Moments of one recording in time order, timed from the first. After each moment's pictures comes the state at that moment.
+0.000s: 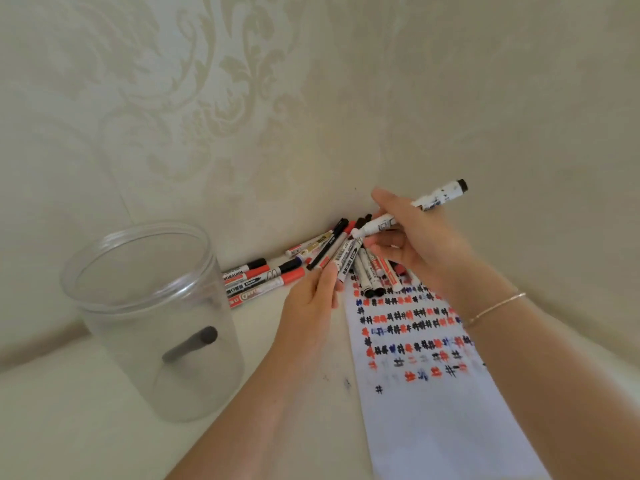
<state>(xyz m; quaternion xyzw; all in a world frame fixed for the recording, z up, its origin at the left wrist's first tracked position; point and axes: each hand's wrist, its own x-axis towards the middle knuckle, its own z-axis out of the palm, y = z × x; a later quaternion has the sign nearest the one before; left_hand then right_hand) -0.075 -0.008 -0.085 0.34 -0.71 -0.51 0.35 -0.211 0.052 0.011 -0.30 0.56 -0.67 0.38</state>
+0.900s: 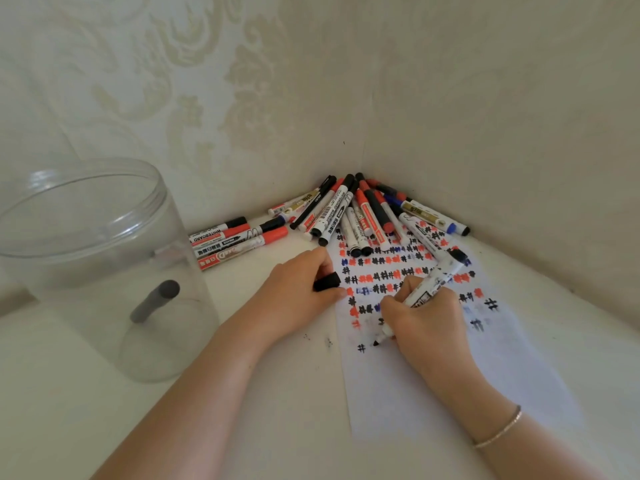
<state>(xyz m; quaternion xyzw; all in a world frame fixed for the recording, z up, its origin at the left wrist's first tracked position) -0.068 -0.017 -0.101 0.30 -0.90 -0.30 0.14 -0.174 0.121 -0.101 -0.26 0.78 -0.53 0.21</state>
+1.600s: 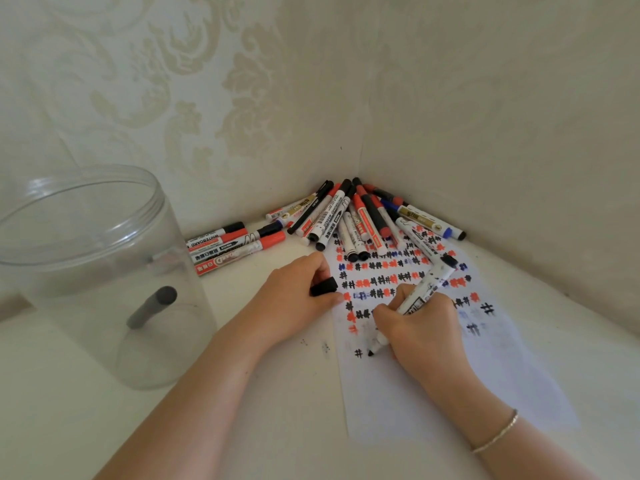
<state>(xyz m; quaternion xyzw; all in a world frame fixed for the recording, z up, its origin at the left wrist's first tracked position) -0.068 -0.016 -0.101 0.30 -0.89 -0.31 0.14 -0.173 0.122 -0.103 -0.25 0.78 -0.53 0.22</state>
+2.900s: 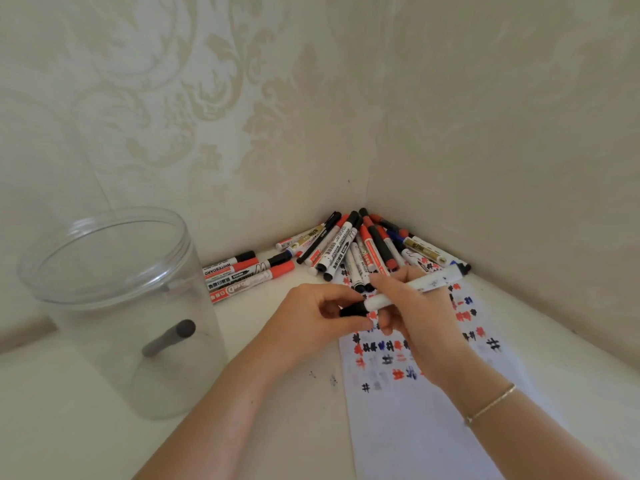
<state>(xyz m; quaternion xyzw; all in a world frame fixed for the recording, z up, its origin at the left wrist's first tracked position) -0.067 -0.005 -0.081 0.23 -0.81 -0.49 0.21 -0.190 0.090 -0.063 -0.24 0.61 -0.67 0.34</state>
